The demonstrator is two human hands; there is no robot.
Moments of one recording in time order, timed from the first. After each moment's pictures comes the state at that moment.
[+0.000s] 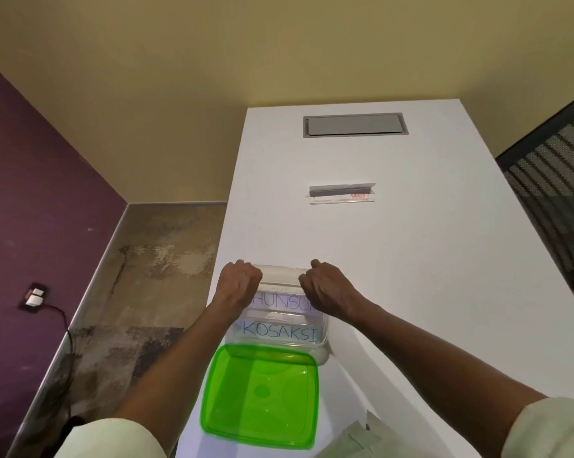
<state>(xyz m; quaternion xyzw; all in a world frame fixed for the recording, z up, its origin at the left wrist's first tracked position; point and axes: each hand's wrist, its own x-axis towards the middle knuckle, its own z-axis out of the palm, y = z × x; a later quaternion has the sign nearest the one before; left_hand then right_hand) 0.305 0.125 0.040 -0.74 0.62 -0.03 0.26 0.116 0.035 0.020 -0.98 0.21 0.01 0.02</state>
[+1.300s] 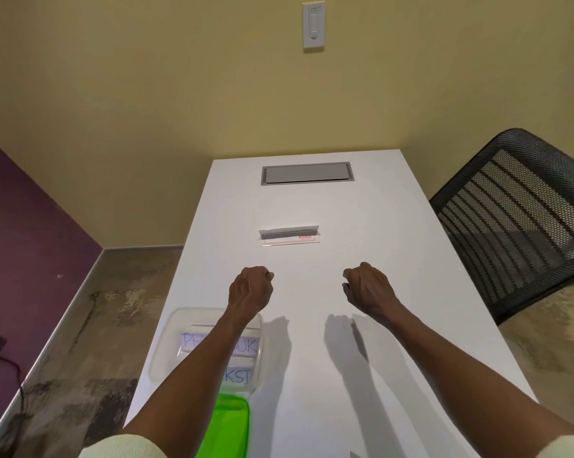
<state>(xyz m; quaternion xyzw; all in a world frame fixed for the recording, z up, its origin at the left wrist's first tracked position) 0.172 0.011 0.058 -0.85 0.49 0.10 -0.16 -0.072 -0.094 0.044 -0.90 0.42 -0.07 0.00</state>
